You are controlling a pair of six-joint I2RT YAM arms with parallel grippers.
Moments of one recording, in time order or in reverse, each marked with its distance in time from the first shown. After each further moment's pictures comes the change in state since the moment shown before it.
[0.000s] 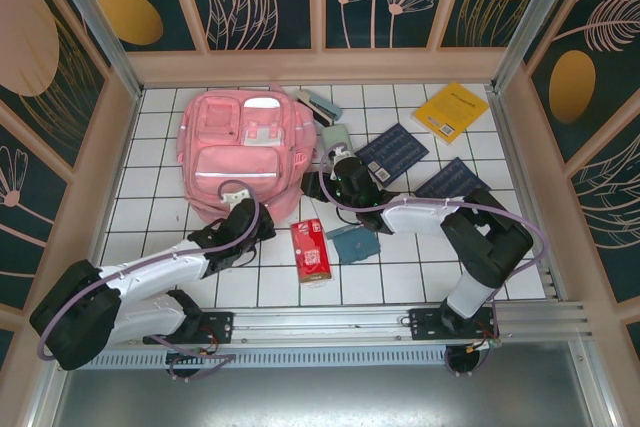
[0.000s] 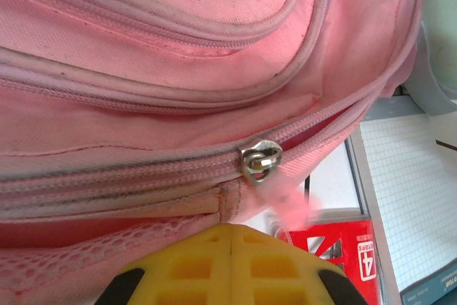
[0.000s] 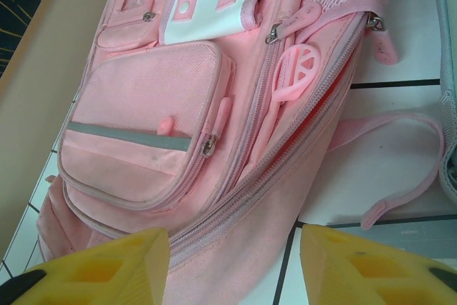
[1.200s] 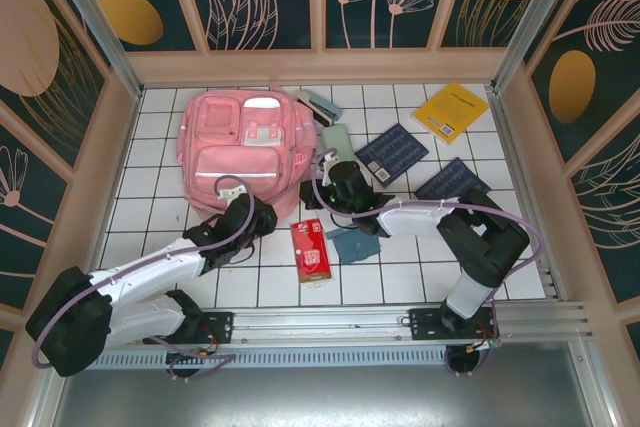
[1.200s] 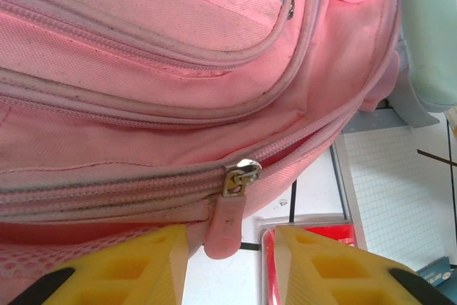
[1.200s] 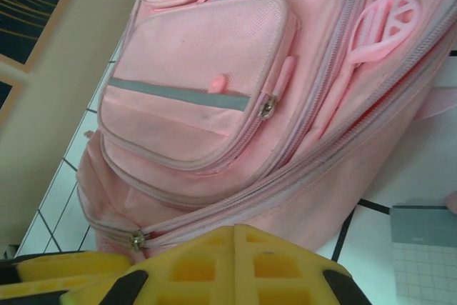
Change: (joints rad) left arm 0.020 -0.035 0.043 -0.072 0.013 -0.008; right arm 0.042 0.014 0.001 0.033 -0.098 -0.029
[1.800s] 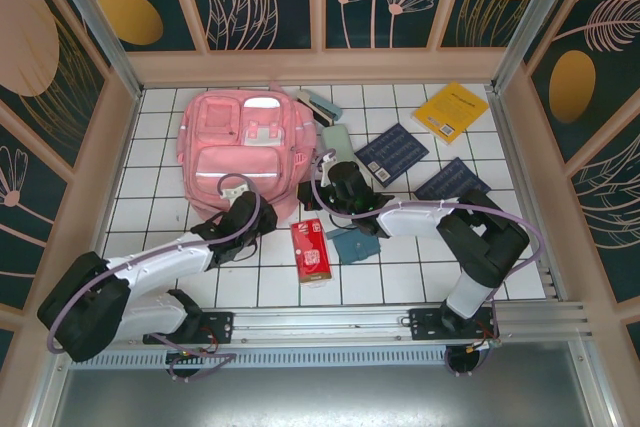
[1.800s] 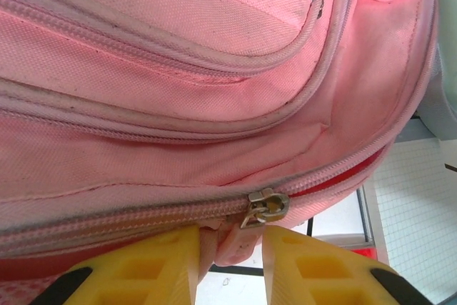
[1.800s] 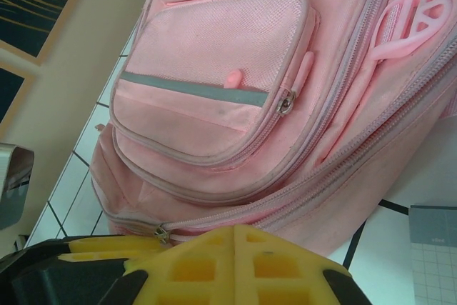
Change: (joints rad) left arm 0.019 0.101 -0.008 0.087 0.014 -0.008; right arm 0.005 0.000 0.000 0.009 -0.018 -0.008
